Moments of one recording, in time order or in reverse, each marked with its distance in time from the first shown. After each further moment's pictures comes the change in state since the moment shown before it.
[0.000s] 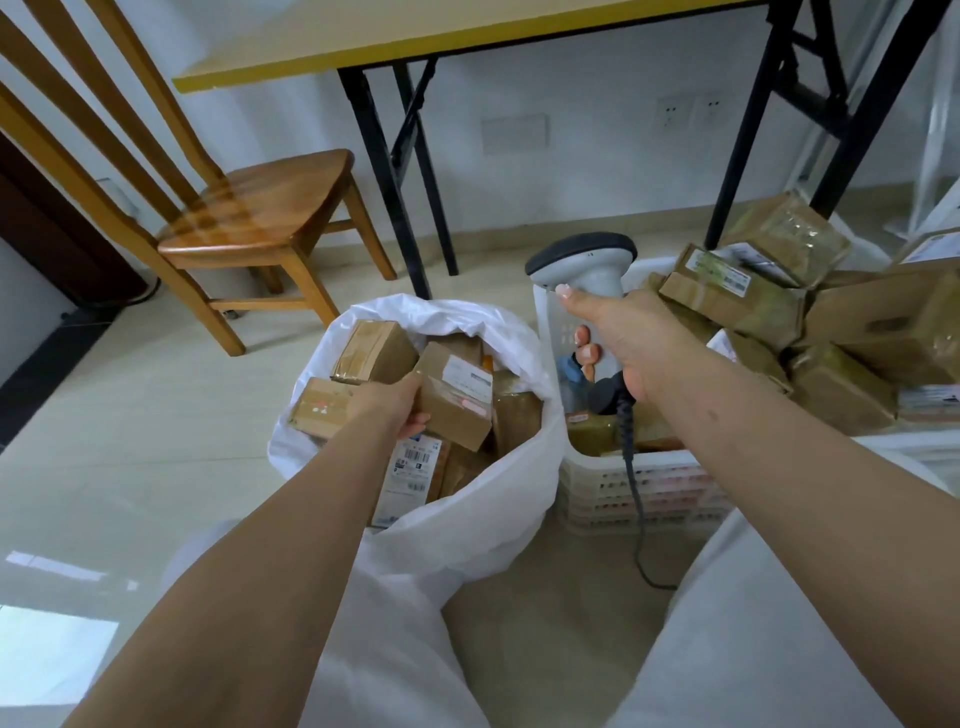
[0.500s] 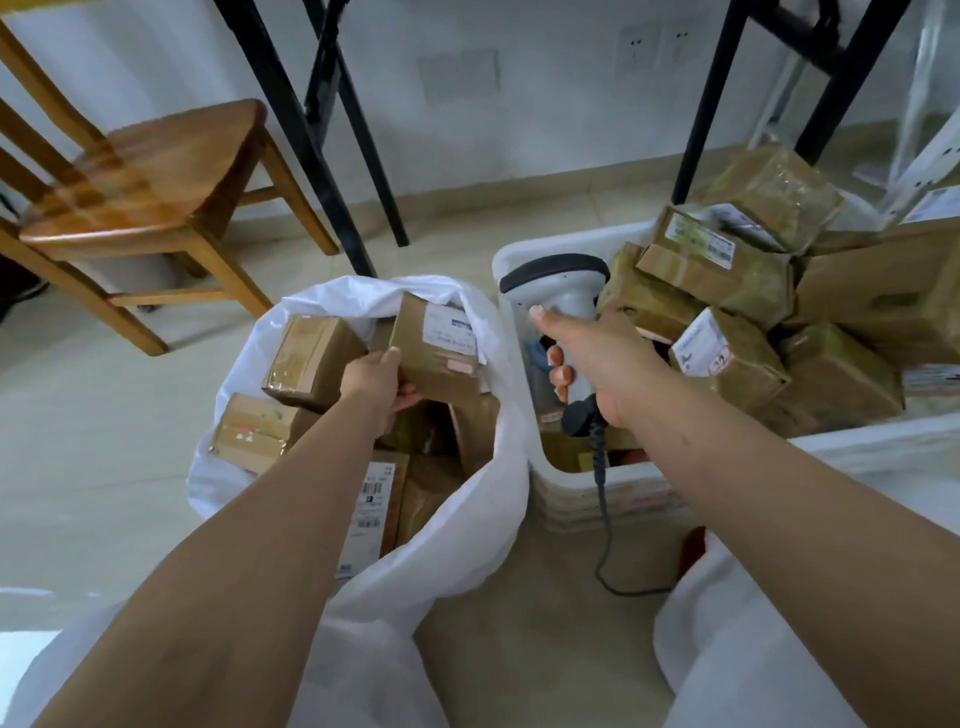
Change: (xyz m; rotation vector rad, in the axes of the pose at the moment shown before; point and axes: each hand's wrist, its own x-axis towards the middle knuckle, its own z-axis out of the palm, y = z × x) left_hand 0.063 0.025 0.079 -0.139 -0.115 -0.051; right_hand 0.078 0.036 -0.002 0.022 0.075 0.151
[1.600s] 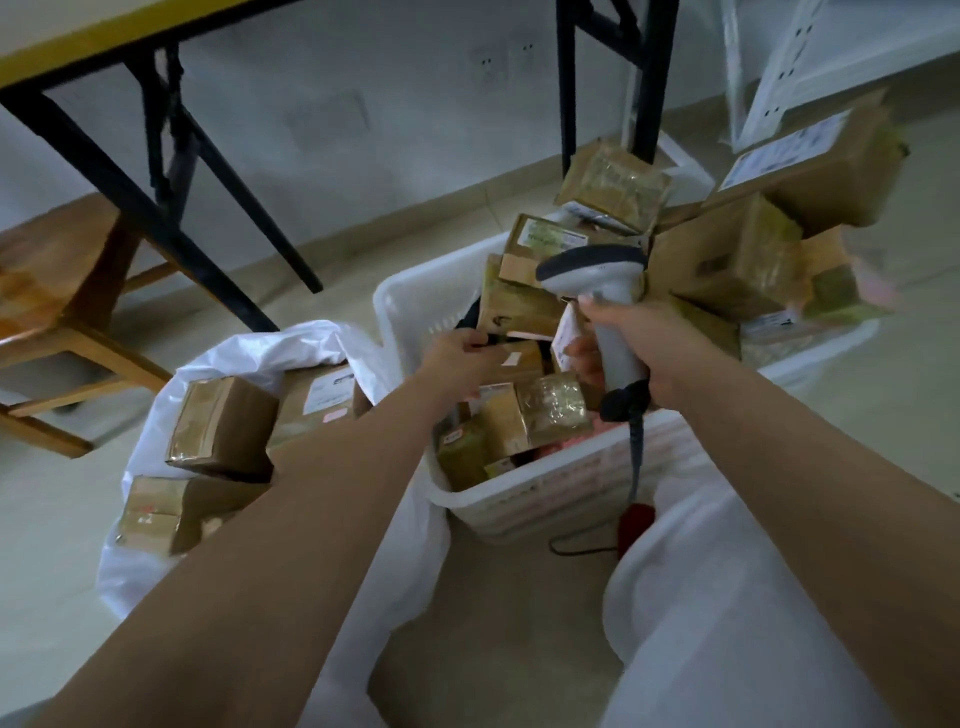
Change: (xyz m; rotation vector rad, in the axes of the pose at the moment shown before) left_hand -0.094 0.014 0.190 0.622 -0.499 0.386; right_hand 0.015 0.009 -0.185 0.220 0.054 0.009
